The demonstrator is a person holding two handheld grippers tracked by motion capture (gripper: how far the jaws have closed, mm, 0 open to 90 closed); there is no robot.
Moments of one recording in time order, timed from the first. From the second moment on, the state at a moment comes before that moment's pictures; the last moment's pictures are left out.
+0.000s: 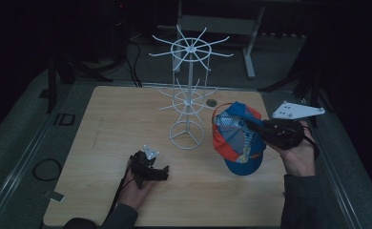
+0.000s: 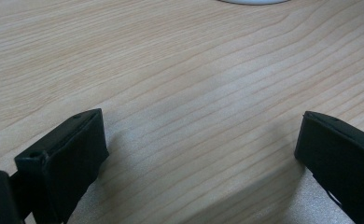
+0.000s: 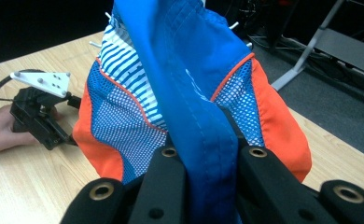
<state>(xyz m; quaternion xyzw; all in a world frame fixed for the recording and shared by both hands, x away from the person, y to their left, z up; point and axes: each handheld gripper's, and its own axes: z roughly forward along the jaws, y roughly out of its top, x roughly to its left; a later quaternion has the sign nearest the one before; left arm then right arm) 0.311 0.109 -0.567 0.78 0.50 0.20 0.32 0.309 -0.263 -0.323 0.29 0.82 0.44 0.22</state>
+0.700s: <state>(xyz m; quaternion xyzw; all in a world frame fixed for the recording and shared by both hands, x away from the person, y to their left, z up) 0.311 0.109 -0.567 0.78 0.50 0.20 0.32 0.307 -0.261 -0.306 0.28 0.81 0.45 0.23</state>
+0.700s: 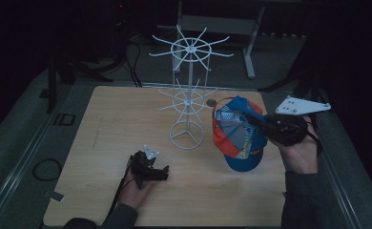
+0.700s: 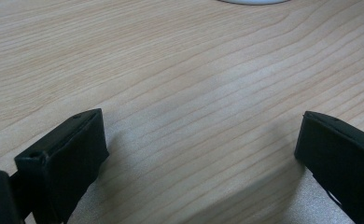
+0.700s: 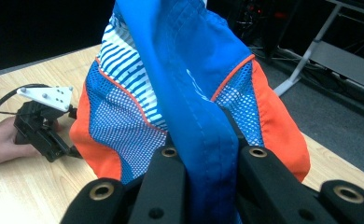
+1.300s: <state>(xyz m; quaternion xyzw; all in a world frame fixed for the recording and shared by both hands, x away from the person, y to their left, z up) 0.311 0.109 -0.567 0.78 0.50 0.20 0.32 0.308 -0.256 -0.295 0.28 0.81 0.47 0.24</state>
